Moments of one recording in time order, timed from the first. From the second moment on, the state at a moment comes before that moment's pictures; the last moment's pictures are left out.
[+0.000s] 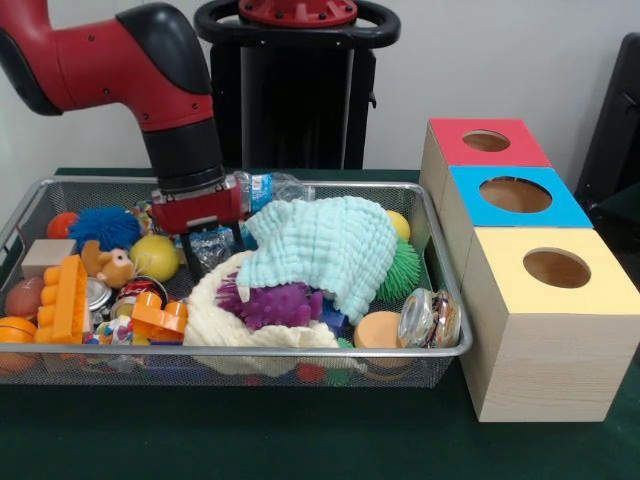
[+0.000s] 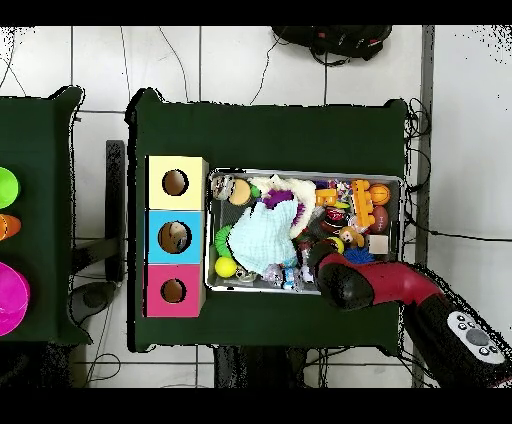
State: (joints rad) arm -1.03 -0.40 0.56 1.84 -0.87 0.21 1.63
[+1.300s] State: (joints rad) arm -1.02 -0.39 0.55 1.84 -0.87 0.19 1.63
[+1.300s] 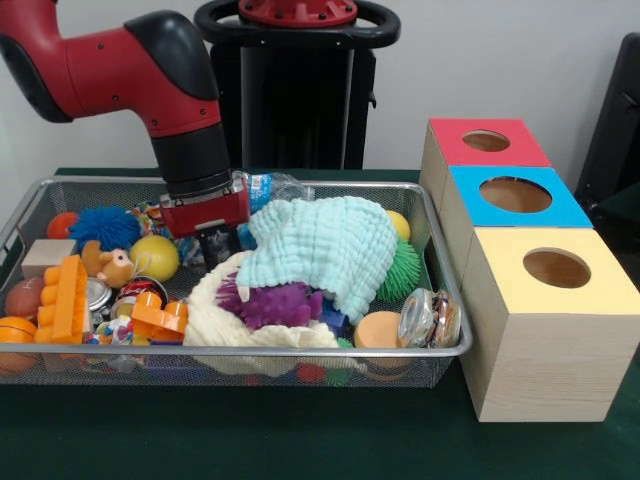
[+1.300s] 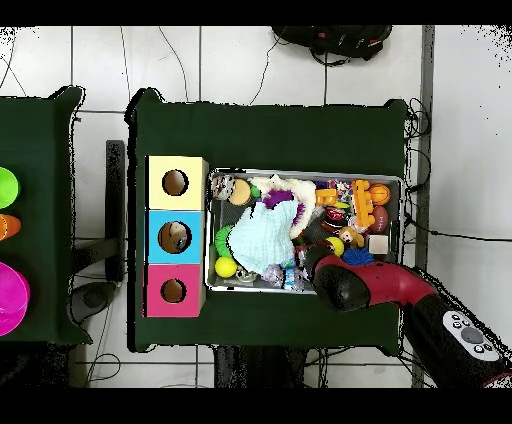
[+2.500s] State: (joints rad) arm -1.00 -0.59 0.55 1.90 -0.64 0.54 1.63
